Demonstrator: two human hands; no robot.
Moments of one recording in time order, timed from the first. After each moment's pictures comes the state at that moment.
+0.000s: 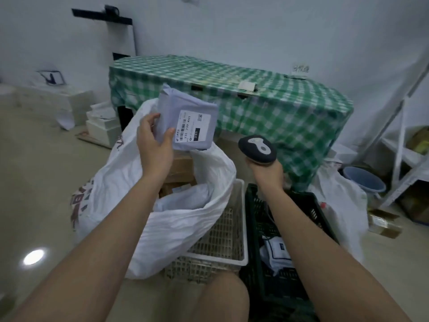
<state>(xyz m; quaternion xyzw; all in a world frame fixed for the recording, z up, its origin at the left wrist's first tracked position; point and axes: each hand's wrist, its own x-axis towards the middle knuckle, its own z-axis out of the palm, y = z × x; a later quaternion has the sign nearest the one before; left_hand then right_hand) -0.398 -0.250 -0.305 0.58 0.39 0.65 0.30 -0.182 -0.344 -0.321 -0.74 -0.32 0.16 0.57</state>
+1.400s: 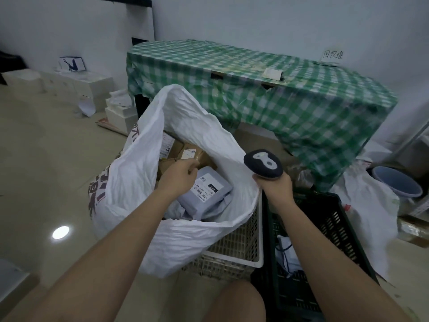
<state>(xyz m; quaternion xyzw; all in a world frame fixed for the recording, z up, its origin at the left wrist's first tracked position) -0.405 -0.224 -0.378 0.78 0.51 0.26 0.27 -0.170 -0.314 -0.382 -0.73 -0.35 0.24 0.54</state>
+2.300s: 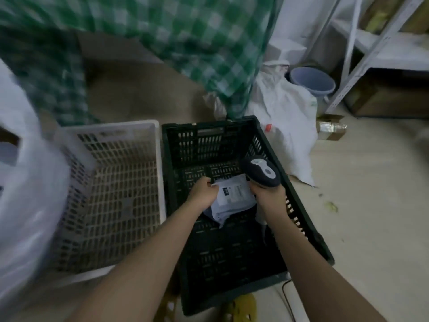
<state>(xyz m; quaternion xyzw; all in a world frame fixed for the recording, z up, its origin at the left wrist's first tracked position) -0.017 -0.310 -0.613 0.71 0.45 0.01 0.55 0.085 -0.434 -0.588 -0.79 -0.06 0.23 0.57</state>
